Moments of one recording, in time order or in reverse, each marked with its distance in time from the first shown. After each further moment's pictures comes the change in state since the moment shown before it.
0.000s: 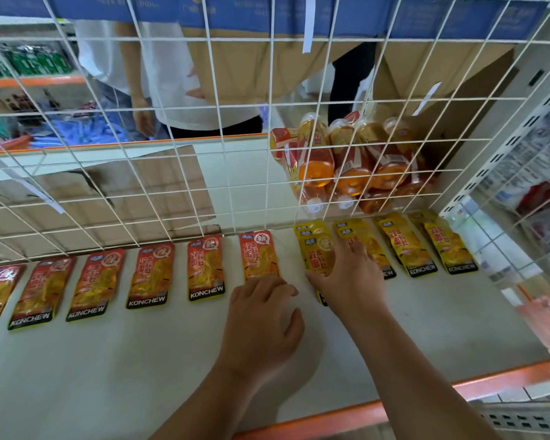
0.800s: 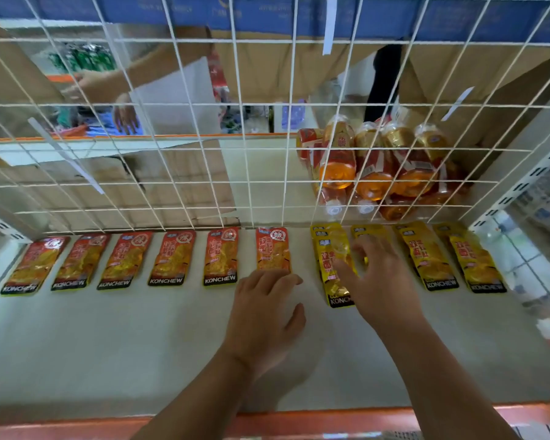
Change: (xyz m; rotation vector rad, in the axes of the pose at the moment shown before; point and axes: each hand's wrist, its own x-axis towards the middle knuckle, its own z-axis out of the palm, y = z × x) left_hand -0.002 0.007 -0.003 0.036 -0.005 -0.105; right_hand -0.006 0.022 -0.030 0.293 0.080 -0.229
